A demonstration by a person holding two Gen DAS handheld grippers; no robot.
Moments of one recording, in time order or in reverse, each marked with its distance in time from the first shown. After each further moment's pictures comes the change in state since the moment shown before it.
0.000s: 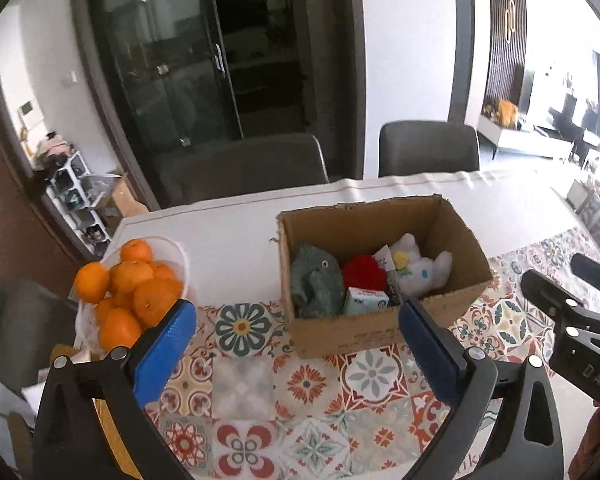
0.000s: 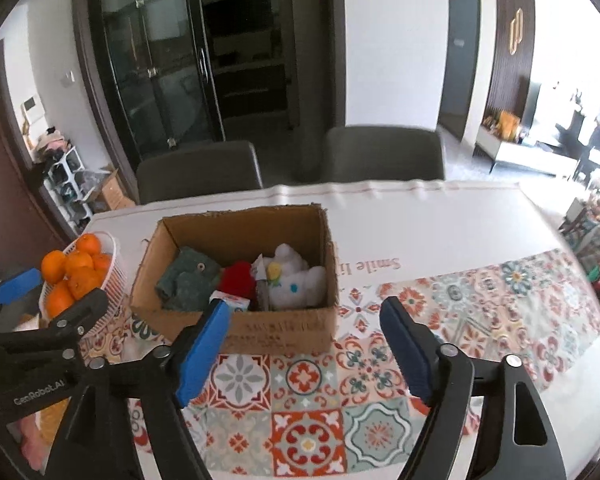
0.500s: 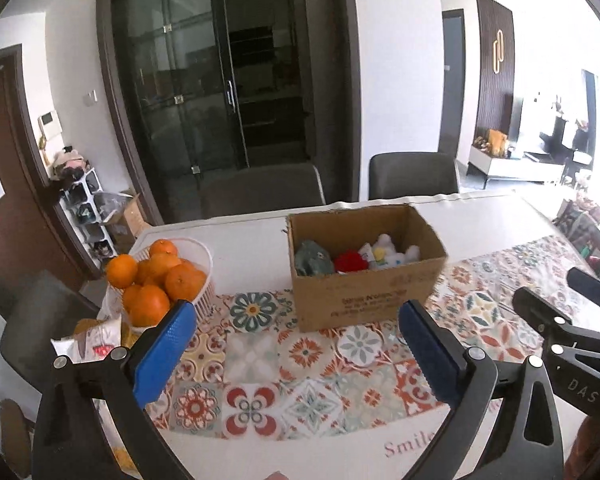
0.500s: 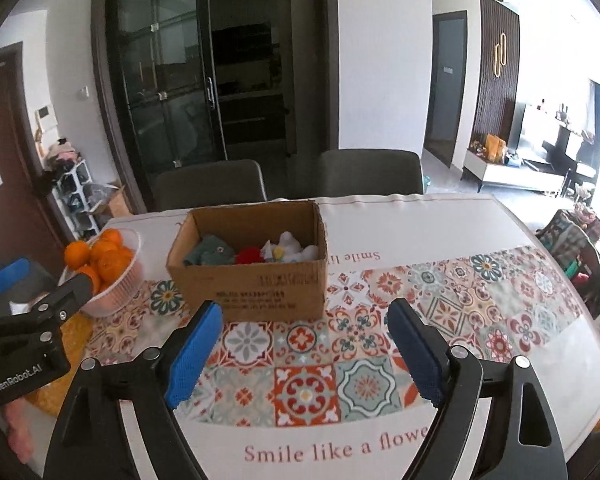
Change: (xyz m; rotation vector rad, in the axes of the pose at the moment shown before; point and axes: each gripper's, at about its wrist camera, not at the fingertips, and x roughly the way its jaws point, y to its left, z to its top) left arm -0.107 0.007 -0.065 -0.019 -0.145 -0.006; right arm -0.097 0.002 -0.065 -0.006 -0.101 0.000
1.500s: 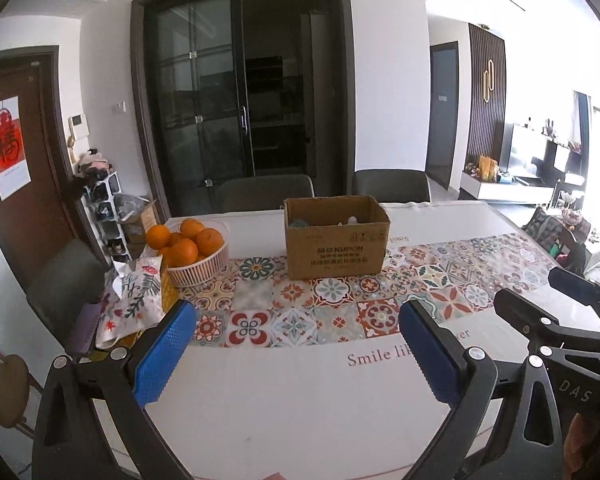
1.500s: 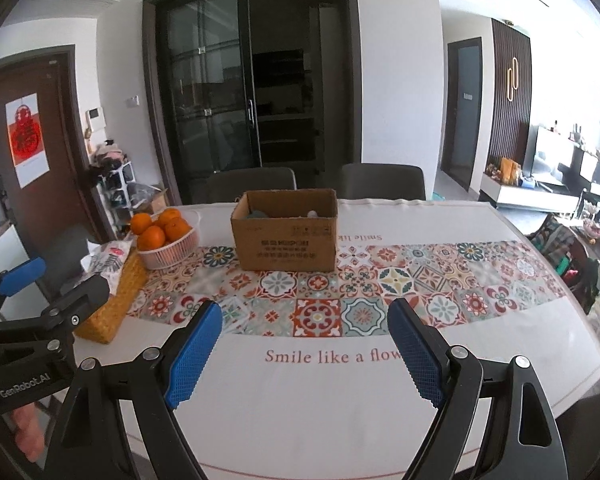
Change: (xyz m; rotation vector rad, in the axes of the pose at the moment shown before) left arm -0.202 -0.028 -0.129 -0.050 -0.116 0.007; right arm -0.176 -0.018 -0.120 -0.062 -0.100 0.099
